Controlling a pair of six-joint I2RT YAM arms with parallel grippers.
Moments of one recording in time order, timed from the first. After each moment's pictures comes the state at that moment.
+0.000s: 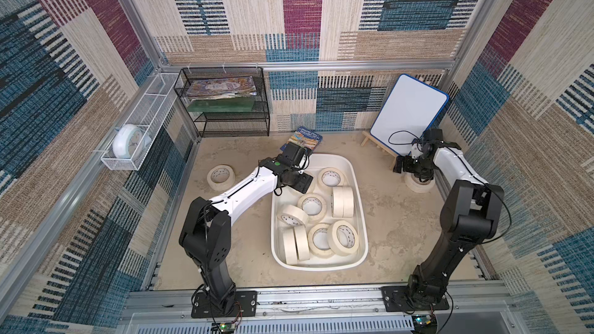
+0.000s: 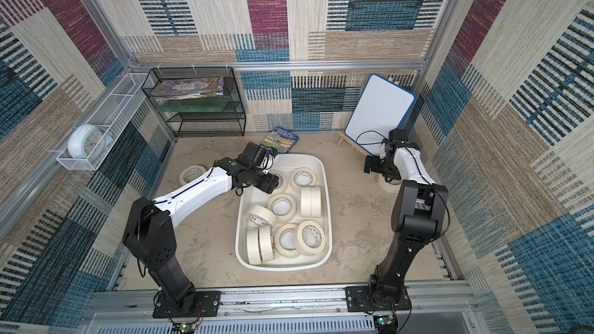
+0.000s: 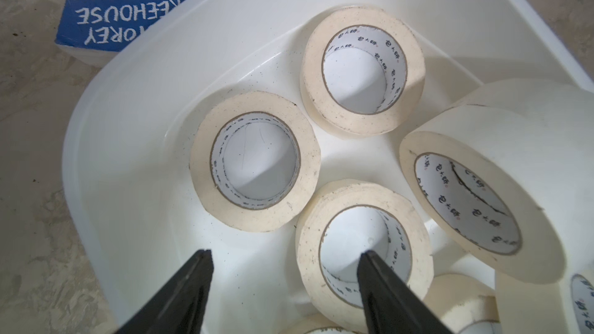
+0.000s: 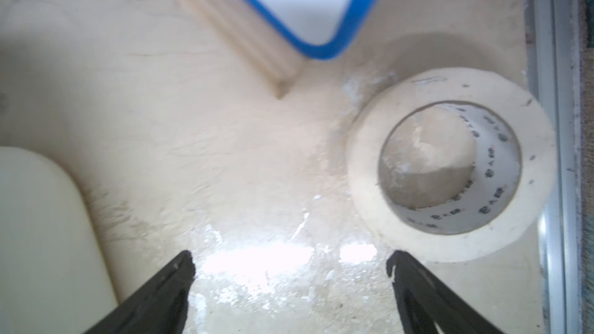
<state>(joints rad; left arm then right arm) -0.57 1.79 1.46 -0.67 0.02 0.00 -0.16 1.81 1.48 -0.85 -0.16 0.01</state>
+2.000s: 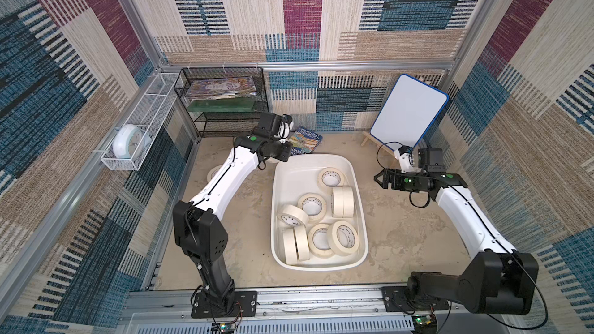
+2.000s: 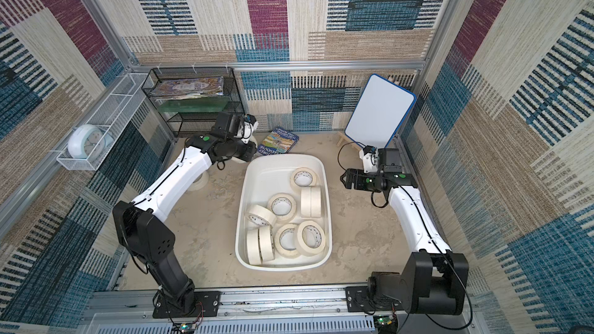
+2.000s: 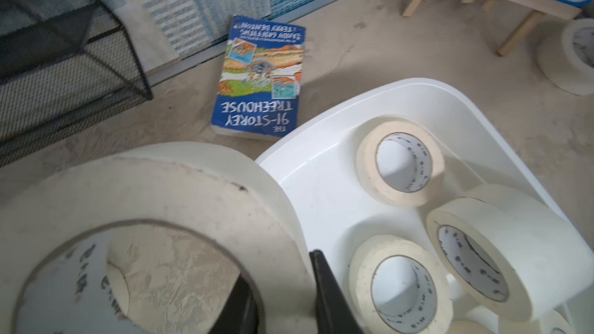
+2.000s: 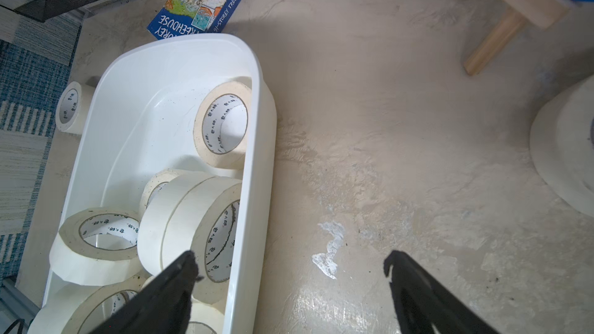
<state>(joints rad) -0.32 1.77 1.72 -0.80 0.06 0.04 -0.02 1.30 1.05 -0.65 -0.42 0.09</state>
